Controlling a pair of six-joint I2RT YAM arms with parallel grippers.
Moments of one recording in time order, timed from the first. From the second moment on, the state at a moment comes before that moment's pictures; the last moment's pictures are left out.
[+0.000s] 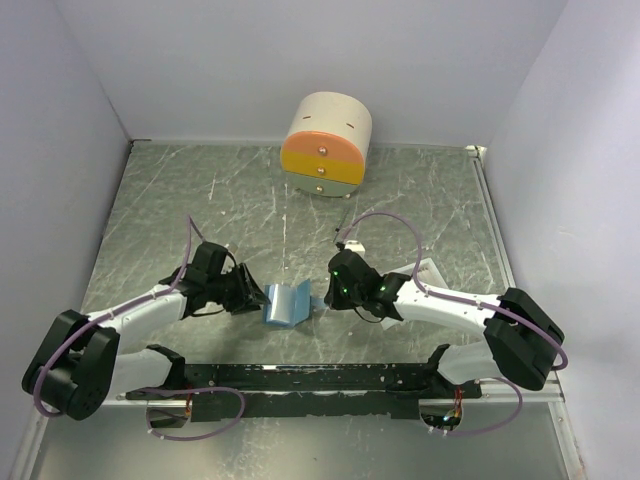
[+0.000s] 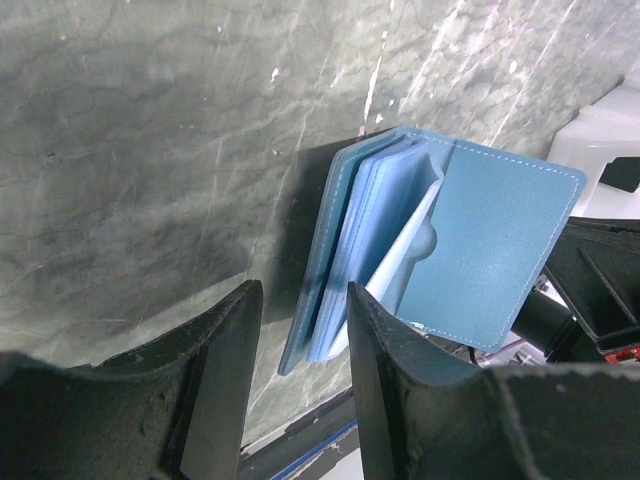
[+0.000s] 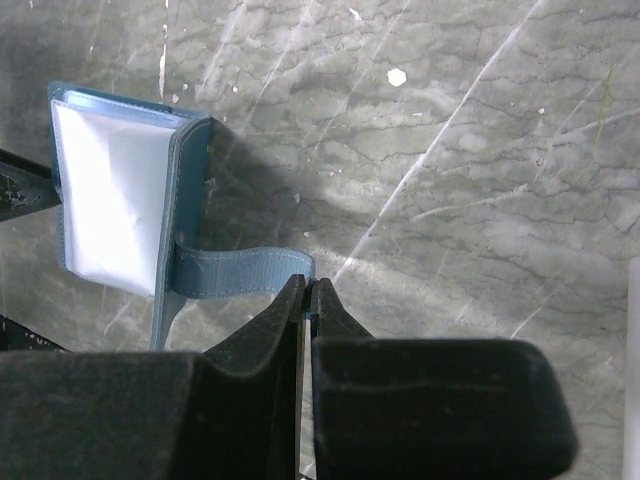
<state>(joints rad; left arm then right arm) -0.45 1.20 0.41 -0.13 0.38 -0.87 0.91 1.32 0.65 -0.21 0.13 0.75</state>
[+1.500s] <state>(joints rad) -0.45 1.25 0.39 0.02 0.44 -0.89 0.88 1.37 0.62 -0.16 0.11 0.73</state>
